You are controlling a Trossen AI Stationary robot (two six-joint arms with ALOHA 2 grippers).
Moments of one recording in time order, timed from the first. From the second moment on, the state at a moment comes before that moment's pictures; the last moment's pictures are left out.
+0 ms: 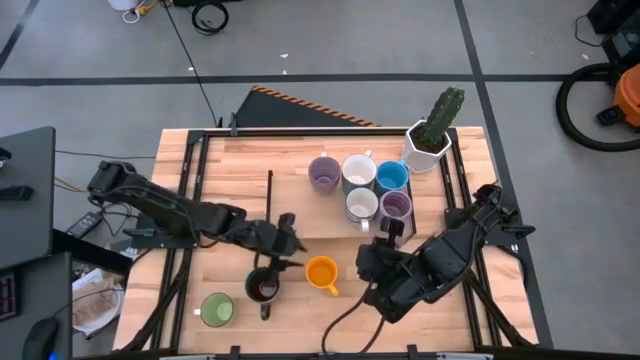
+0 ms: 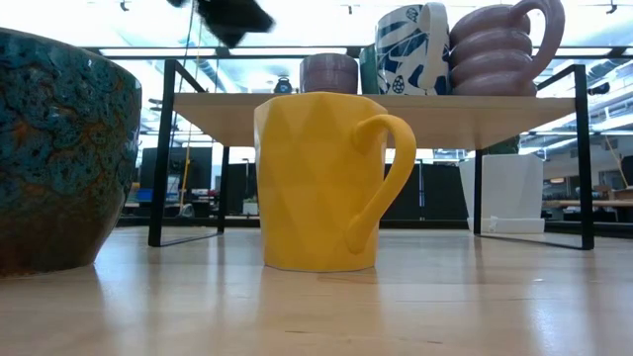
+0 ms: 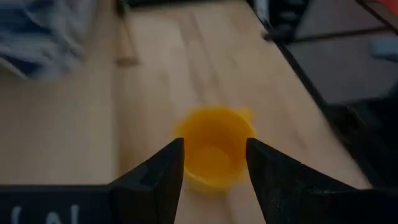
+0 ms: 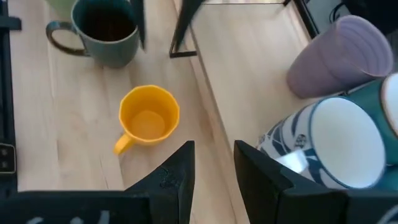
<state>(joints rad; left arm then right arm) -0.33 1.39 0.98 -0.16 -0.09 -0.07 0.65 1.91 2.17 -1.54 0.66 0.76</state>
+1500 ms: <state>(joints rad) -0.52 0.87 0.81 -0.27 -0.37 -0.02 0.50 2.23 2.23 -1.23 0.29 0.34</state>
